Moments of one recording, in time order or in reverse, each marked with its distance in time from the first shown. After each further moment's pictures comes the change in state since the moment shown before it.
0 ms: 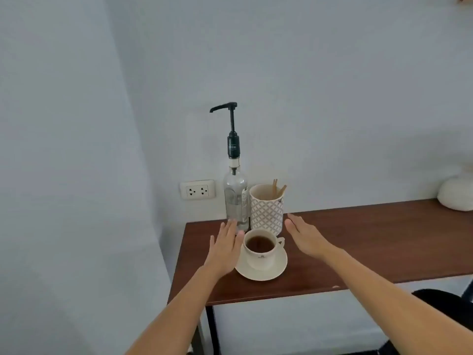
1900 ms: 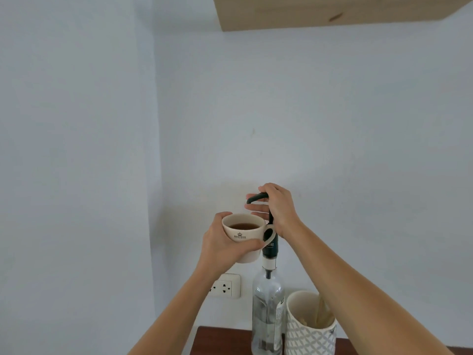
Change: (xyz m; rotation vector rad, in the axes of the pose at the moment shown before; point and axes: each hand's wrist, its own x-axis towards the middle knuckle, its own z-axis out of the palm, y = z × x) left_hand 0.124 0.079 -0.190 -0.475 0.537 0.052; right_hand 0.194 -0.255 -0.079 0.977 0.100 -0.236
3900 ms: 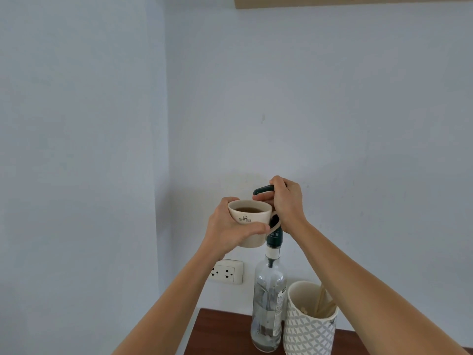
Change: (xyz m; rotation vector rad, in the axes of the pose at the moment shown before) left_hand 0.004 0.010 -0.002 -0.058 -0.031 -0.064; right_hand -0.005 0.014 0.002 -0.159 0.119 -0.139
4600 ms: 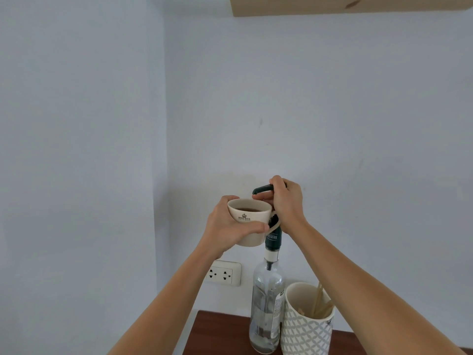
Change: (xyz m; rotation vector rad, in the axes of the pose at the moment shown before) left_hand -0.001 0.010 -0.001 -0.005 -0.021 0.017; right_hand -0.002 -0.006 -0.004 -0.002 0.011 -0.019
